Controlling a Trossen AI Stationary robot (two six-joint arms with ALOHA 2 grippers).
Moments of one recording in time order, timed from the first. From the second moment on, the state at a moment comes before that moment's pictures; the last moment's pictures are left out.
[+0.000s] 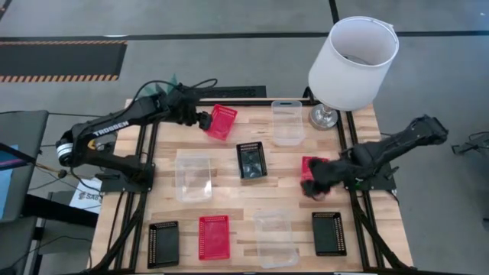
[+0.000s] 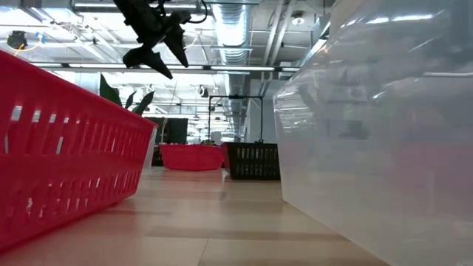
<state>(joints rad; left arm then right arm) 0.48 1.22 1.16 -0.76 -0.03 -0.61 0.40 1.04 0.87 -0.78 -0.09 1.56</state>
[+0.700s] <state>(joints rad) 0.45 1.22 1.16 -0.74 -0.01 -0.66 0.91 1.34 0.88 -0.99 -0.19 2.26</state>
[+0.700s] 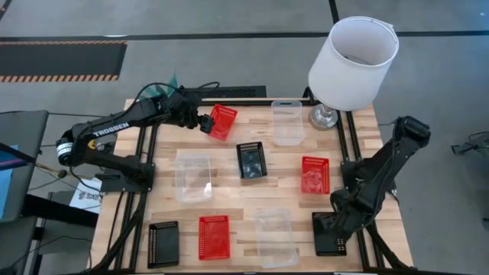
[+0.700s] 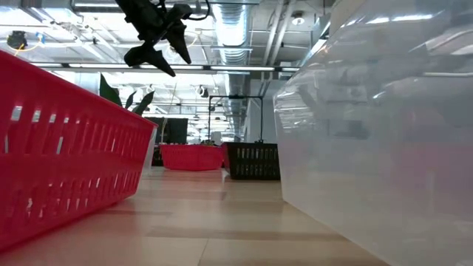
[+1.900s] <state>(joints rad) 0.45 1.22 1.16 -0.74 0.02 -0.66 0.91 1.38 0.89 -0.94 -0.18 2.36</state>
